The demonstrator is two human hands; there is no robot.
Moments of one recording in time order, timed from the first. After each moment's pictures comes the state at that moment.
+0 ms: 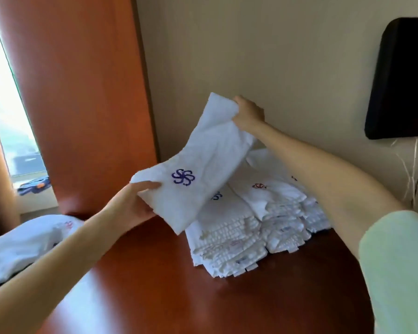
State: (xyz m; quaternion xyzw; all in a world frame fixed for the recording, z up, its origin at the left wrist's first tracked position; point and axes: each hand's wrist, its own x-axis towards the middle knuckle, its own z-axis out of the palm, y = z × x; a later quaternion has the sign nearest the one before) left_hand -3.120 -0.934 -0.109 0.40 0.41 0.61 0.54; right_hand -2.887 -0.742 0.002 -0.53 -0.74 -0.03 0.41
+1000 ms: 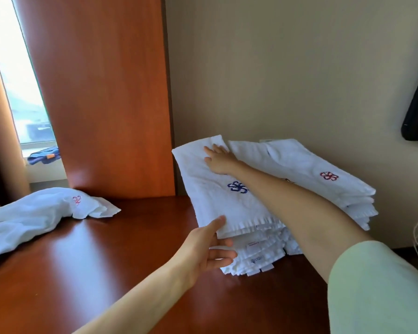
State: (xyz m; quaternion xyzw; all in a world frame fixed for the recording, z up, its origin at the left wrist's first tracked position) left_hand -3.040 -0.933 -0.200 0.35 0.53 0.50 0.59; right_hand -3.001 -0.690 -0.133 -0.51 -0.86 0.04 0.06
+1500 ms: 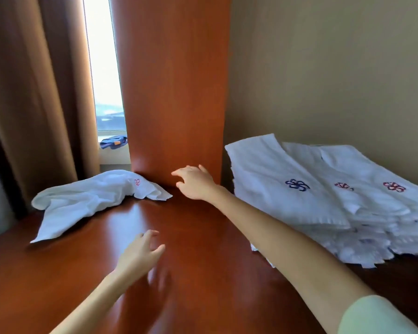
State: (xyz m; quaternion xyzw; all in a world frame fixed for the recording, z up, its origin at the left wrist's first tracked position) left_hand -3.240 -1.004 -0.291 0.46 0.85 0.25 0.11; right_hand -3.150 -0.840 -0.172 -0.30 -0.94 0.08 0.13
